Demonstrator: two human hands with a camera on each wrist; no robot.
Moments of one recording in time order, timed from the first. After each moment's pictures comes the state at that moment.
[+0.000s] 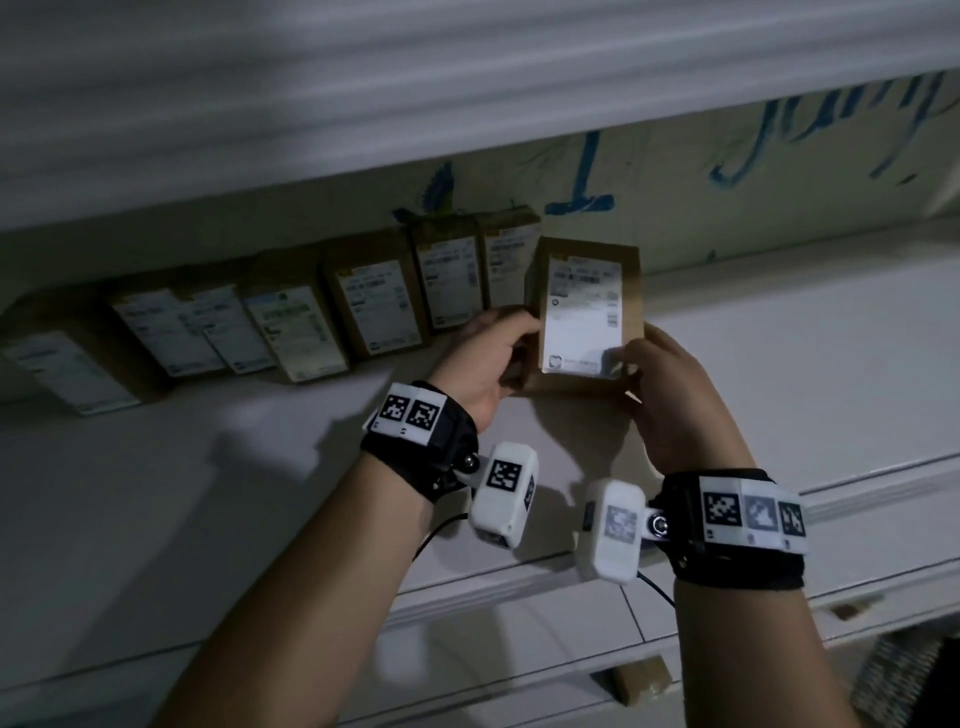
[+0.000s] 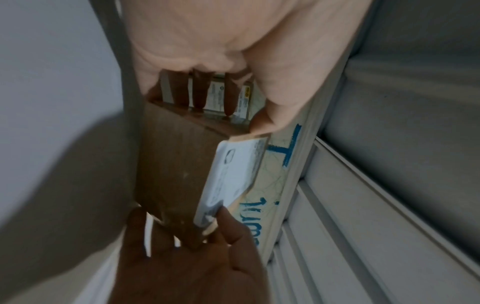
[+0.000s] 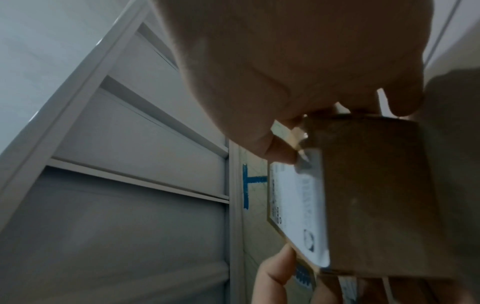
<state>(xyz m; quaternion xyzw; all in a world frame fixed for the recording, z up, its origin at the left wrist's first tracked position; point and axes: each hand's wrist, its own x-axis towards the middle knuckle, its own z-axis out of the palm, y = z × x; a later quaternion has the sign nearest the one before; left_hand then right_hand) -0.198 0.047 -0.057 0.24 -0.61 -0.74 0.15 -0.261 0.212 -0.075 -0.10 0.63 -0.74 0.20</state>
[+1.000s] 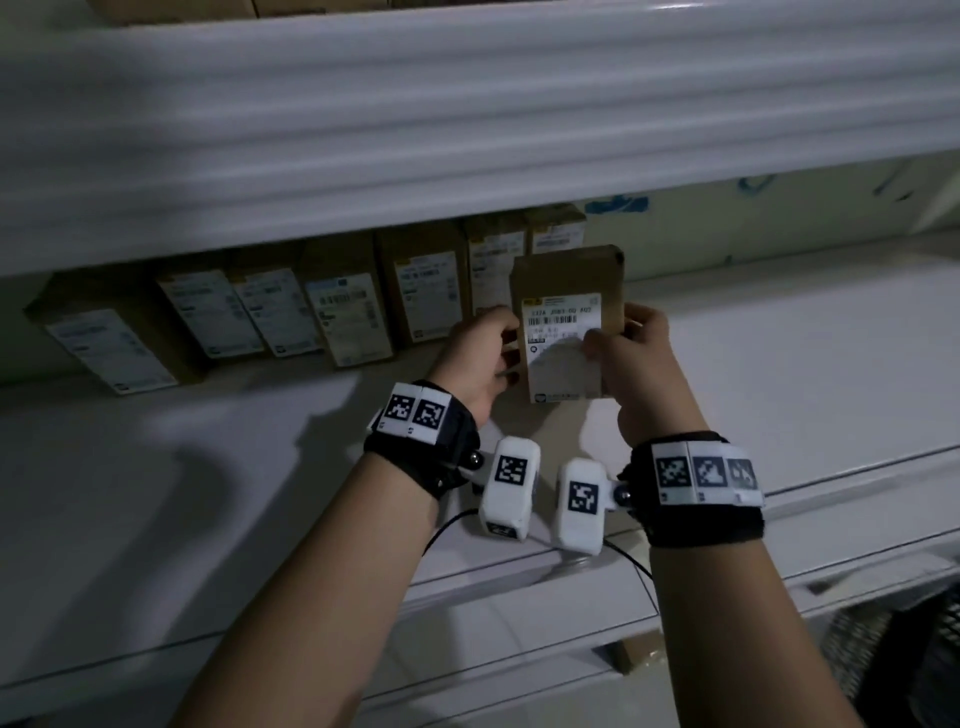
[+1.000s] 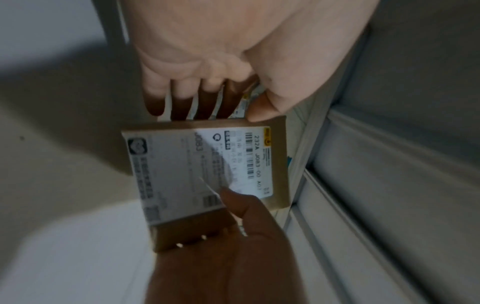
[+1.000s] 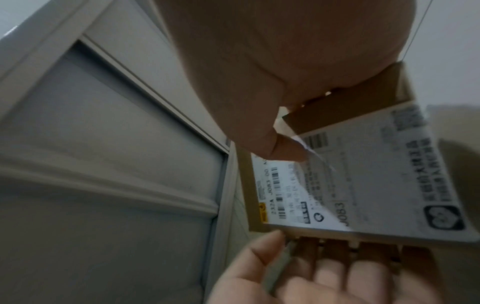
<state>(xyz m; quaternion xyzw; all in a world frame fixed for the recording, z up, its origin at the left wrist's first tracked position) -0.137 0.001 -0.038 0.27 -0.58 -0.75 0.13 -0.211 0.136 -0.050 -0.07 0.68 -0.71 0.14</state>
